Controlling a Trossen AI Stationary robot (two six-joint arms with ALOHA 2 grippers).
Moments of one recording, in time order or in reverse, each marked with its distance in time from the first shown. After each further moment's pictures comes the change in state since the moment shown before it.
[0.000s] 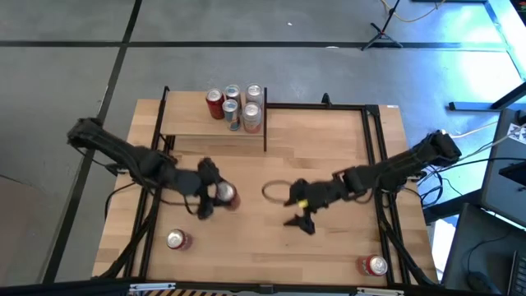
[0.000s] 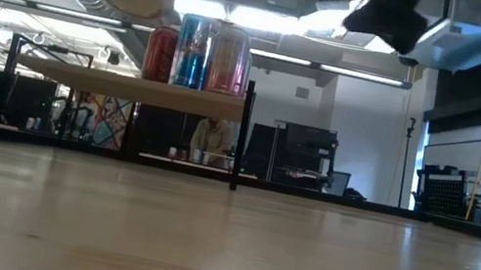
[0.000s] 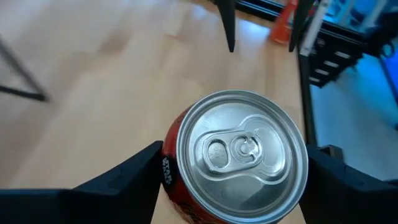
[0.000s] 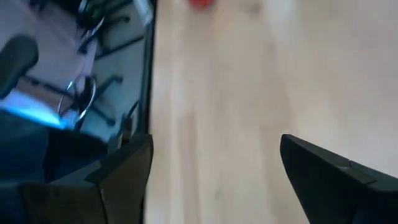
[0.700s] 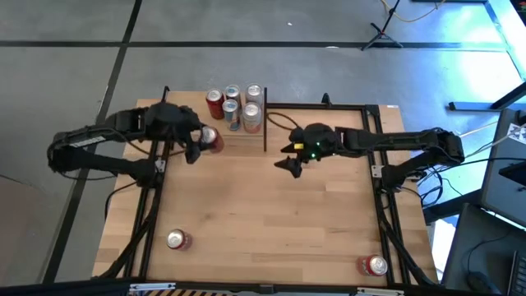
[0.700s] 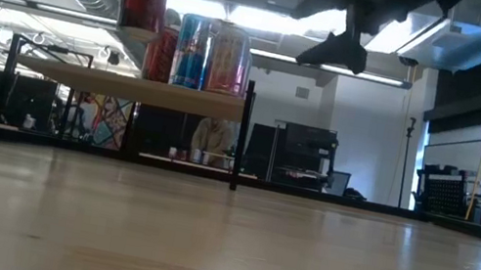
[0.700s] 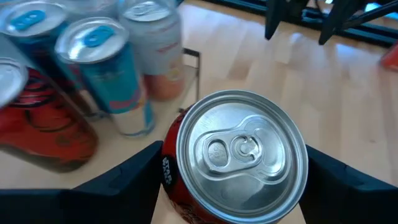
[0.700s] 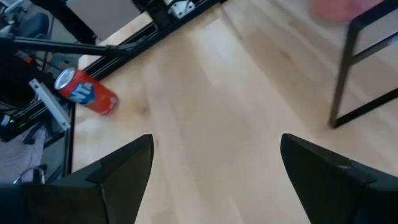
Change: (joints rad) left arm 0.639 -0.279 0.000 -0.218 0.209 0.442; right arm -0.449 -0.073 0.000 0.005 -0.048 -0.112
